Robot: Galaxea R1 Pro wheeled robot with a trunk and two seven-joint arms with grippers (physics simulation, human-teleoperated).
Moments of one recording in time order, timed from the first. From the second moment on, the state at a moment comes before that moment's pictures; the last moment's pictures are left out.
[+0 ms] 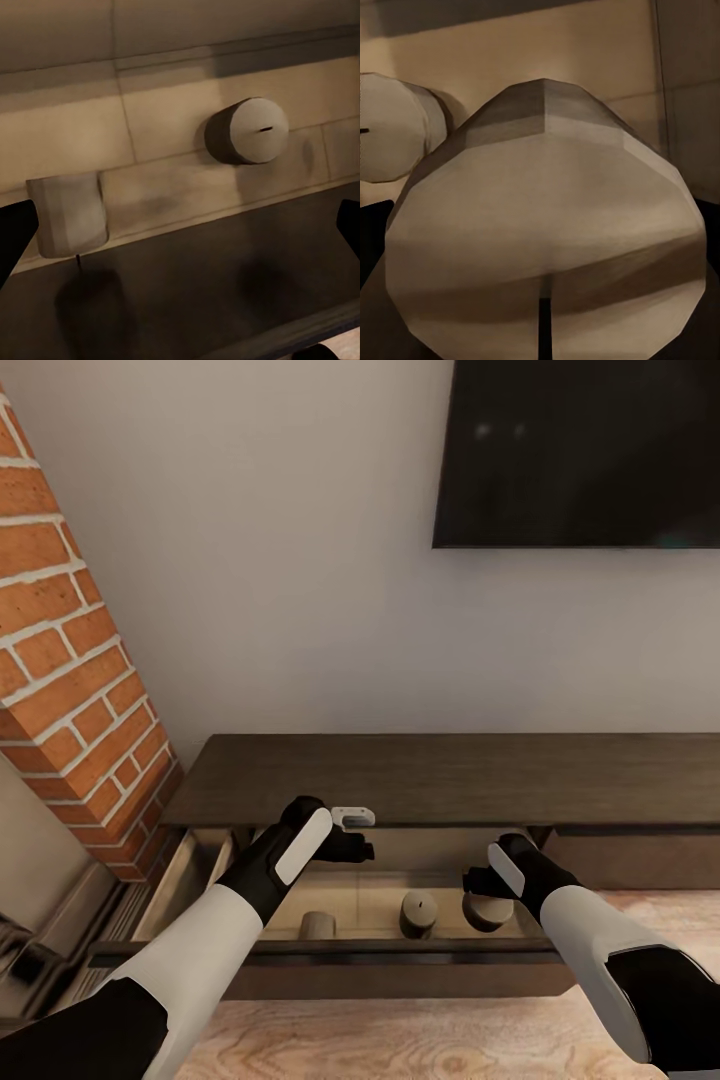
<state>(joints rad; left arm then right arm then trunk) -0.92 -0.17 -0.45 -0.82 0.74 1.01 0.41 -0.97 -0.07 0.19 -0.31 -0.40 0.76 -0.23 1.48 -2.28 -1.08</state>
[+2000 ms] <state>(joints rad) -0.92 -0.17 -0.45 -0.82 0.74 1.01 0.41 -0.97 -0.07 0.19 -0.31 -0.40 0.76 -0.23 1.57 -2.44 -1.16</state>
